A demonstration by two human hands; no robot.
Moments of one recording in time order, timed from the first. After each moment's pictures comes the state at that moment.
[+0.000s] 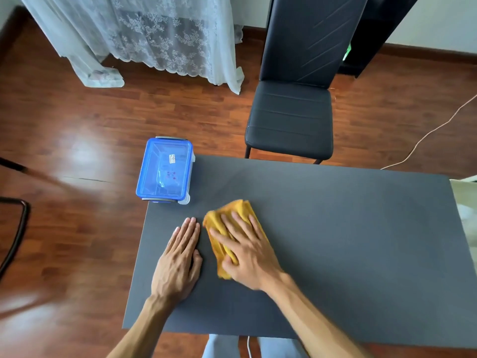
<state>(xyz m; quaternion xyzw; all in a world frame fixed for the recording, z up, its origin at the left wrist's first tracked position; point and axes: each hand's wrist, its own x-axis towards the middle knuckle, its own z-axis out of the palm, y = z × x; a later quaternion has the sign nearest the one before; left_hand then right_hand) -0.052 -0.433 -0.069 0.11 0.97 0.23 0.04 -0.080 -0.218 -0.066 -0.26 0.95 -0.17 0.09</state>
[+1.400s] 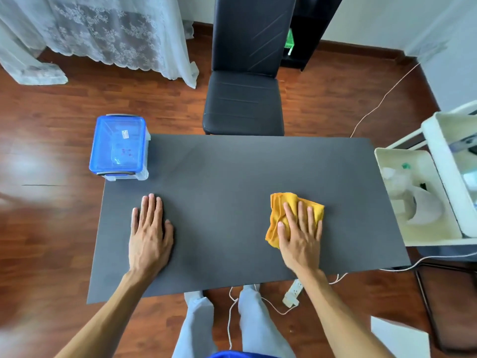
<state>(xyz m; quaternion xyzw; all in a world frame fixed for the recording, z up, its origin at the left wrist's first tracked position) -0.035 -0.407 -0.071 0.03 0.98 0.18 0.03 0.030 -0.060 -0.069 0.17 0.98 -0.08 0.03</state>
